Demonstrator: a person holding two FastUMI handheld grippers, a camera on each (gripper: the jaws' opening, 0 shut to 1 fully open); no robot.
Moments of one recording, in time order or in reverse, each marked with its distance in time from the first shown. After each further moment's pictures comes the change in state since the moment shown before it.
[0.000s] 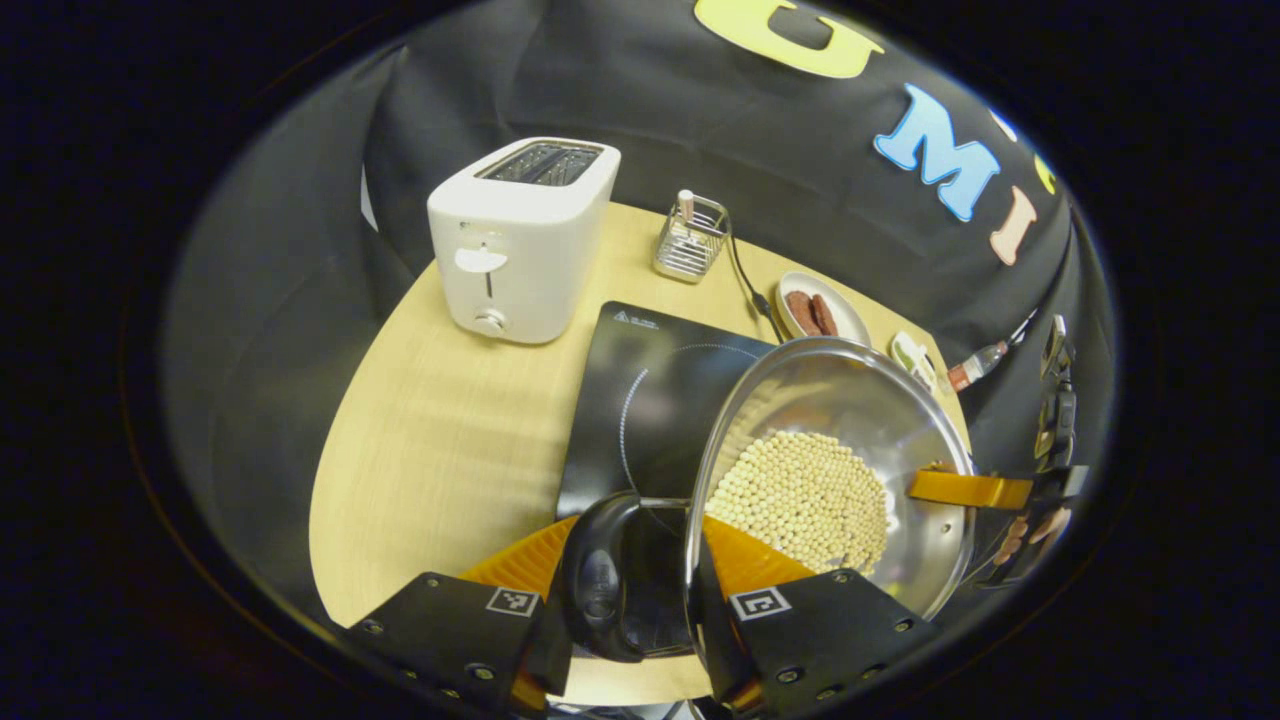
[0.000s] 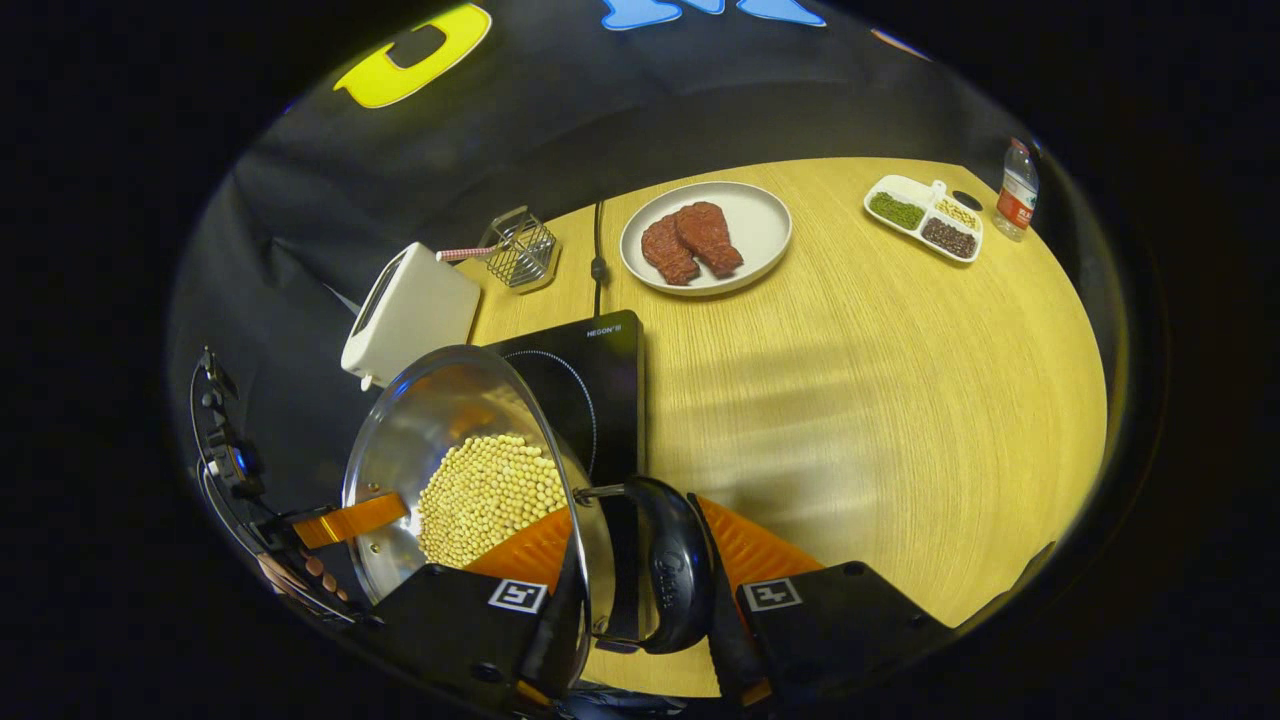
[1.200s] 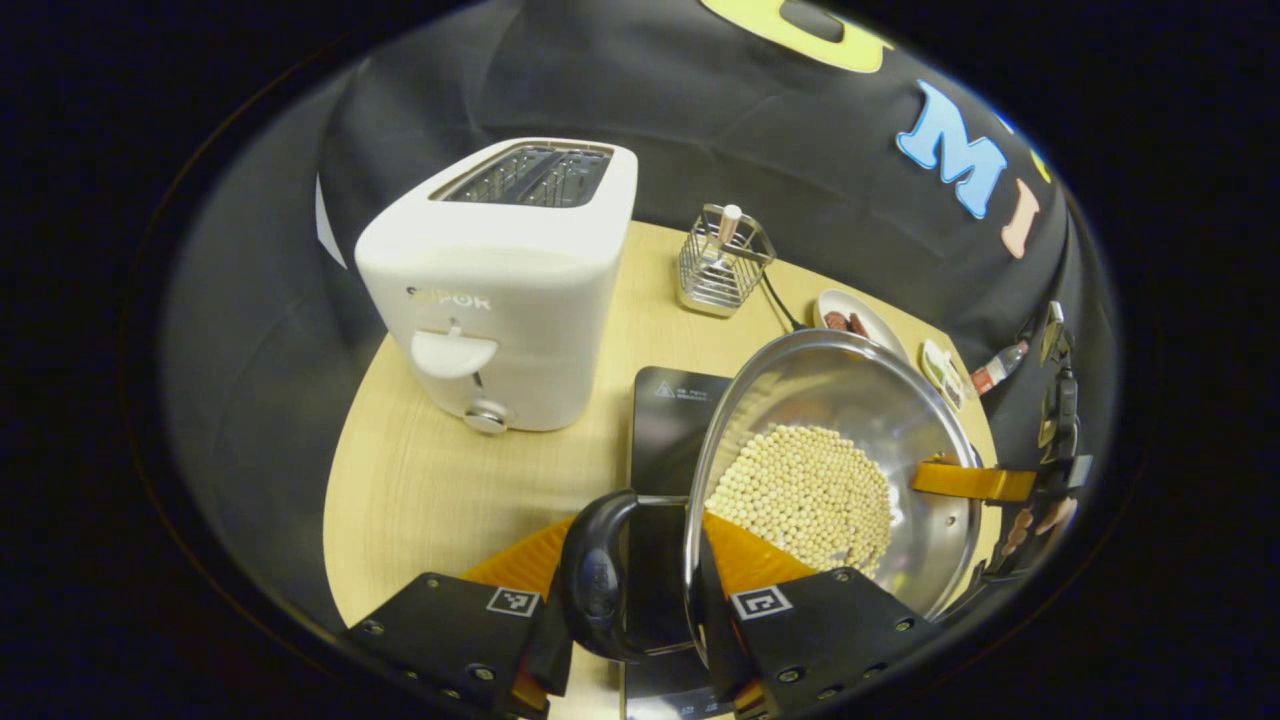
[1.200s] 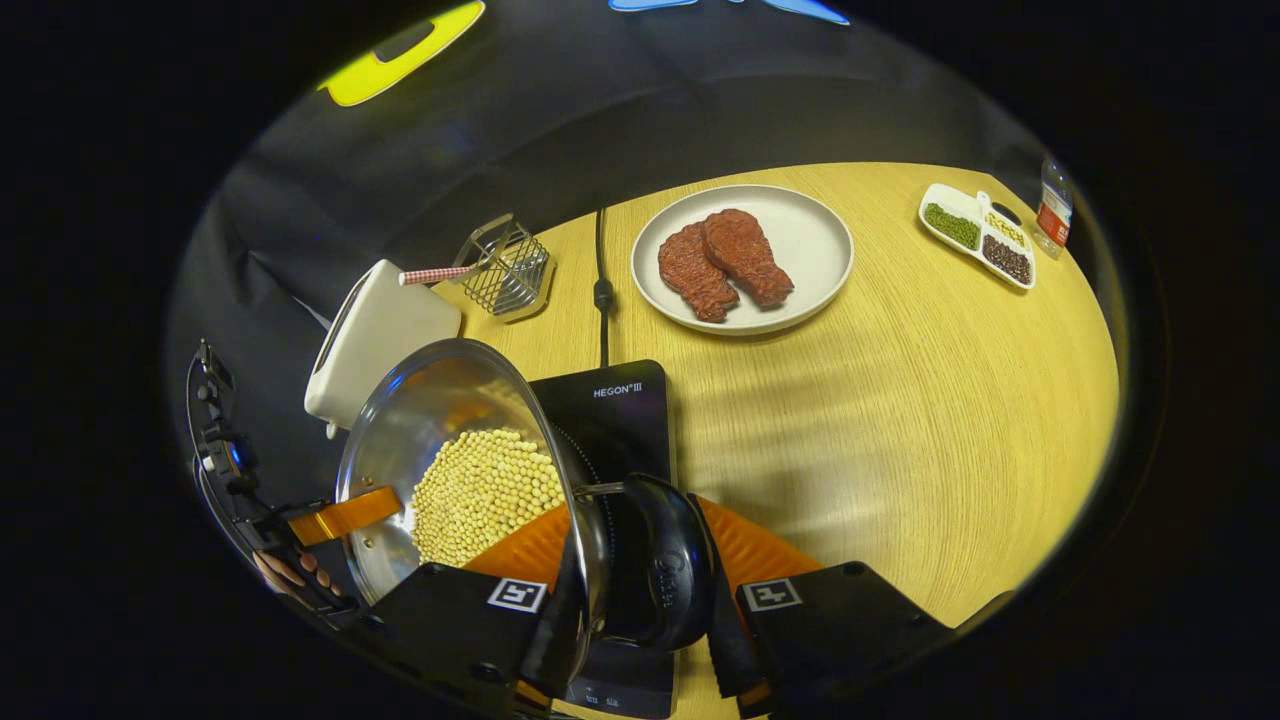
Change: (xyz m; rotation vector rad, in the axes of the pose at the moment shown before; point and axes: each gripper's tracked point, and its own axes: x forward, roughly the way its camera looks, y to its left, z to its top) left arm 0.078 0.037 0.062 0.086 -0.010 -0.027; right arm 0.068 0.020 0.038 0.005 -0.027 -0.013
